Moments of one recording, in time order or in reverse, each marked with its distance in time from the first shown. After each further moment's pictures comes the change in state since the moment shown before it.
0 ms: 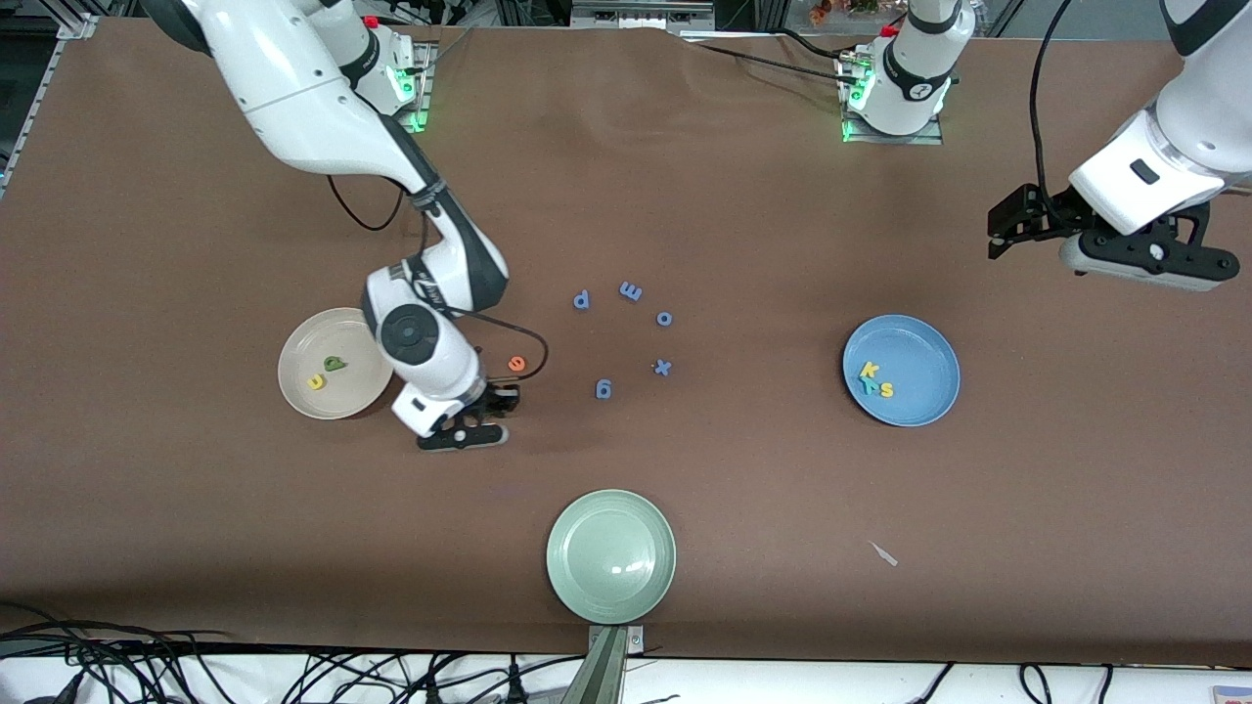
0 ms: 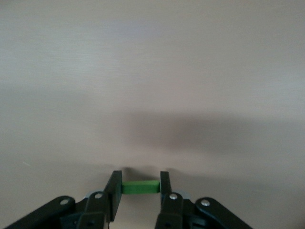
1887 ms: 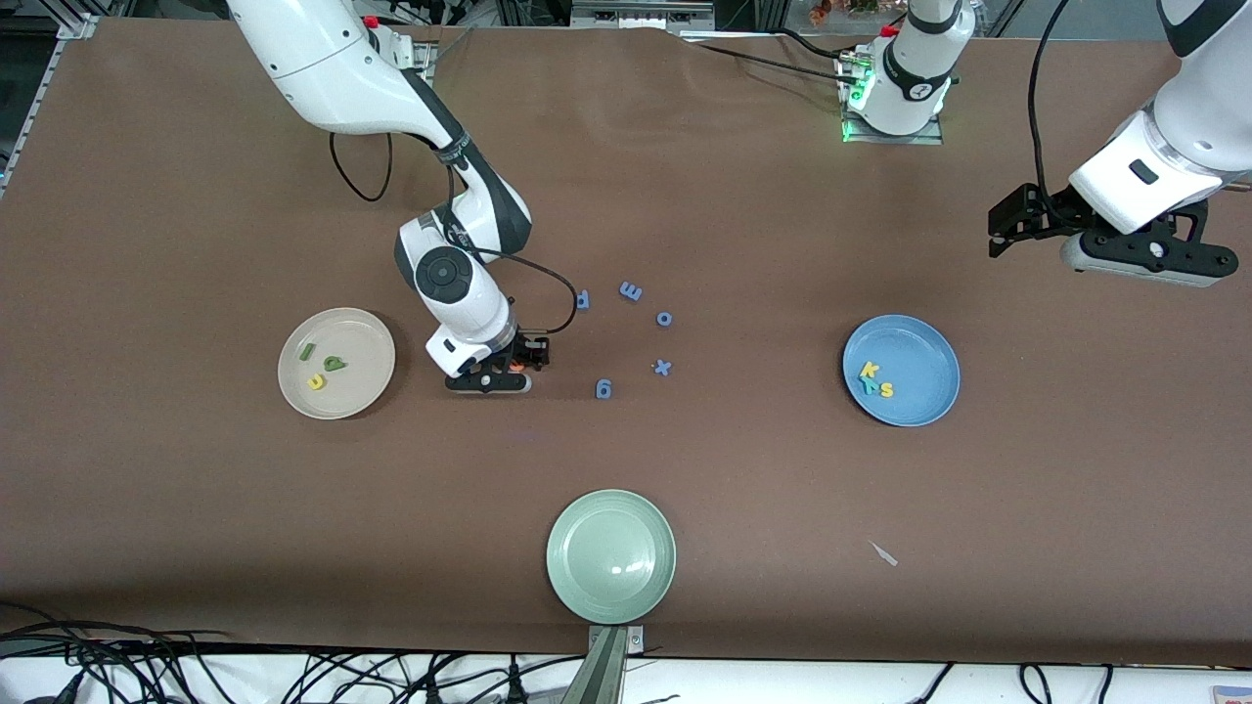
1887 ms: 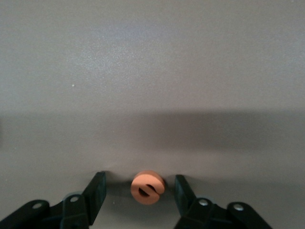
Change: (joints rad) left arm -0.003 0.002 0.011 -0.012 -0.018 0.004 -0.013; right arm 0.120 -0.084 0.020 -0.267 0.060 0.229 0.272
